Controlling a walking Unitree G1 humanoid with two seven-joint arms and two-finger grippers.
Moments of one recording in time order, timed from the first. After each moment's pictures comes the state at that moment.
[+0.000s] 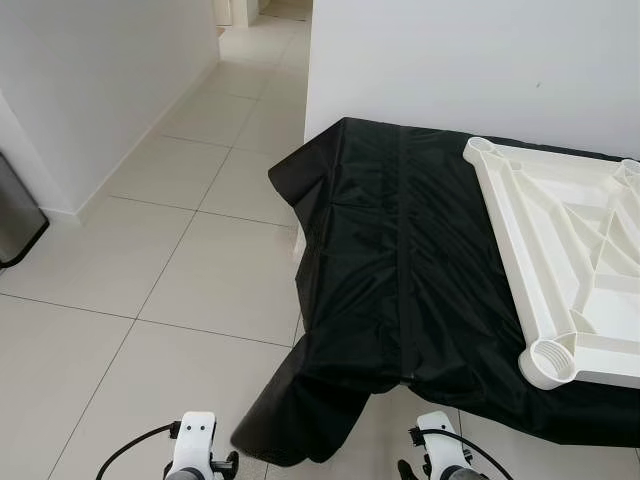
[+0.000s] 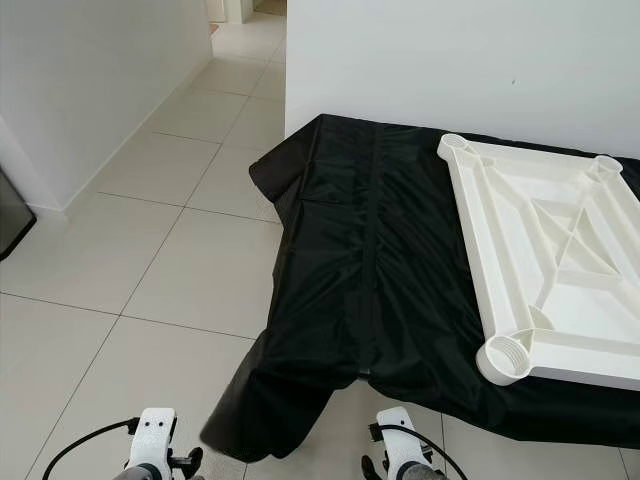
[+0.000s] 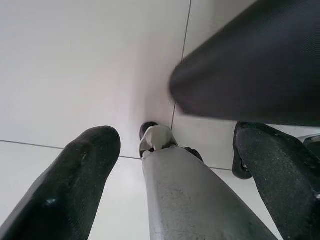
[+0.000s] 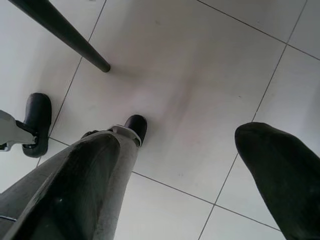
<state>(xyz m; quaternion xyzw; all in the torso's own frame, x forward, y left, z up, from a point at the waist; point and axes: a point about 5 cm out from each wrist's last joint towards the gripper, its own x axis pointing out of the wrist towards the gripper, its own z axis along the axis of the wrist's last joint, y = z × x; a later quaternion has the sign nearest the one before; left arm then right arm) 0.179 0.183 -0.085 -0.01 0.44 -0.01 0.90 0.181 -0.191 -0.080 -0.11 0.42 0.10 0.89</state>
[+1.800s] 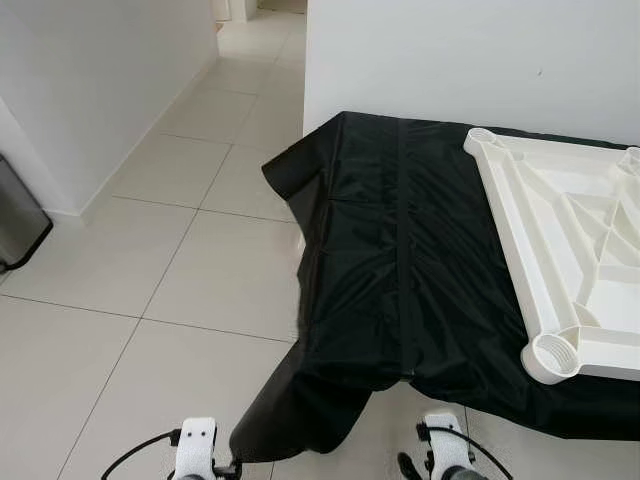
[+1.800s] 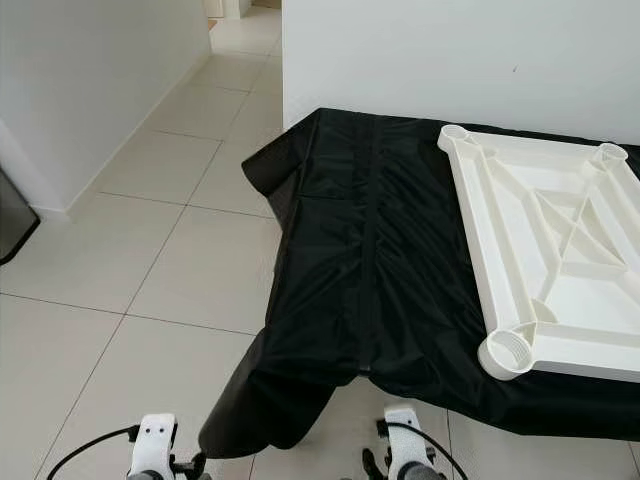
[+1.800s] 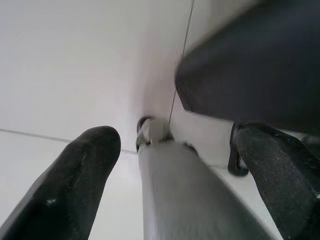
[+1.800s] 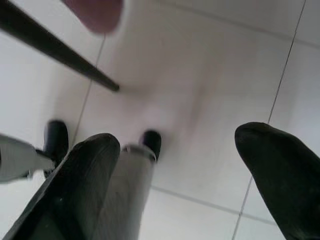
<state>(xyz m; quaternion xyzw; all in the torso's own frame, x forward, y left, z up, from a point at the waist) 0.187 0.178 -0.081 -0.04 0.43 0.00 0.90 0.190 -0.190 -0.074 -0.05 0.39 0.07 0.92</state>
